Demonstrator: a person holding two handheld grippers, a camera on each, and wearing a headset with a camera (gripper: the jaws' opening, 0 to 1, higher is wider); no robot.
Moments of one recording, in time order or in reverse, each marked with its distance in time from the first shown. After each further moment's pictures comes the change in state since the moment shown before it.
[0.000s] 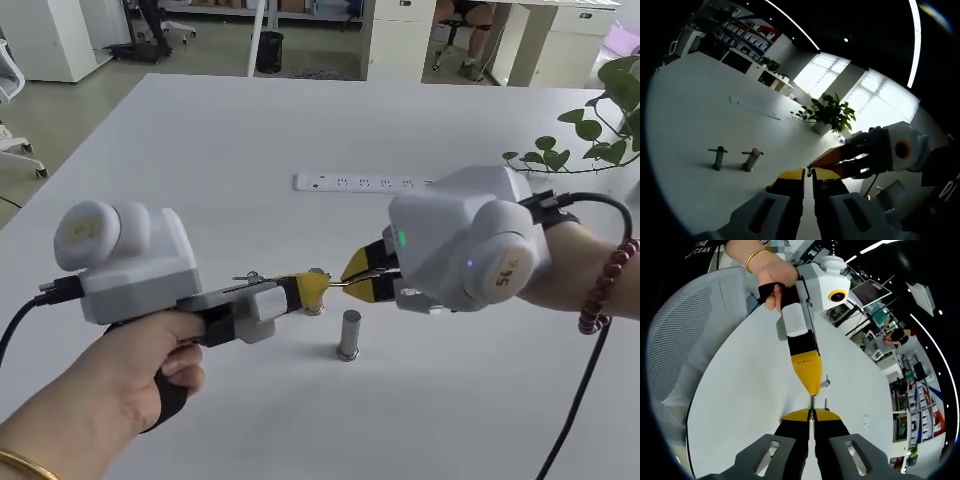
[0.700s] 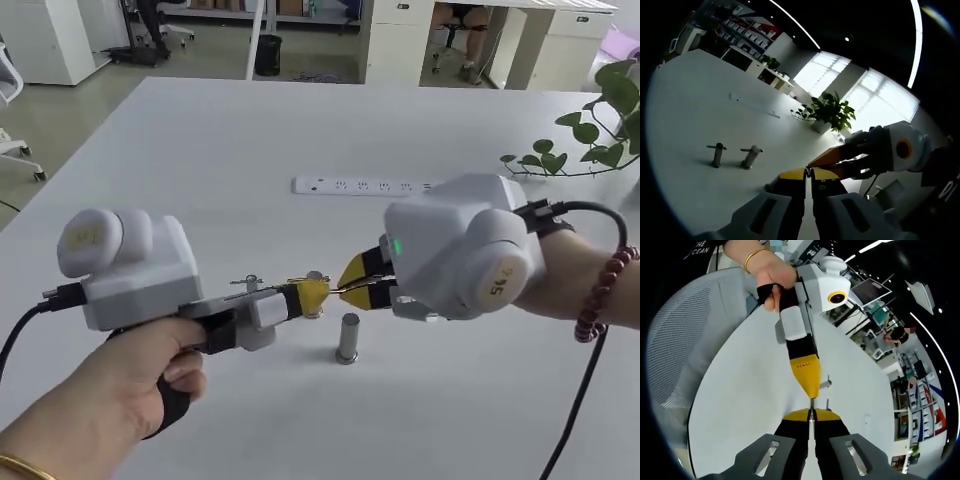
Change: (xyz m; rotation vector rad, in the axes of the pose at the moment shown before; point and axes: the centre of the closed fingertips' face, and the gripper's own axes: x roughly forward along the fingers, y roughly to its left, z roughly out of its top) left arm 0.004 0.000 -0.004 -0.006 0.011 0.000; right arm 0.002 0.004 0.001 0.018 0.003 0.002
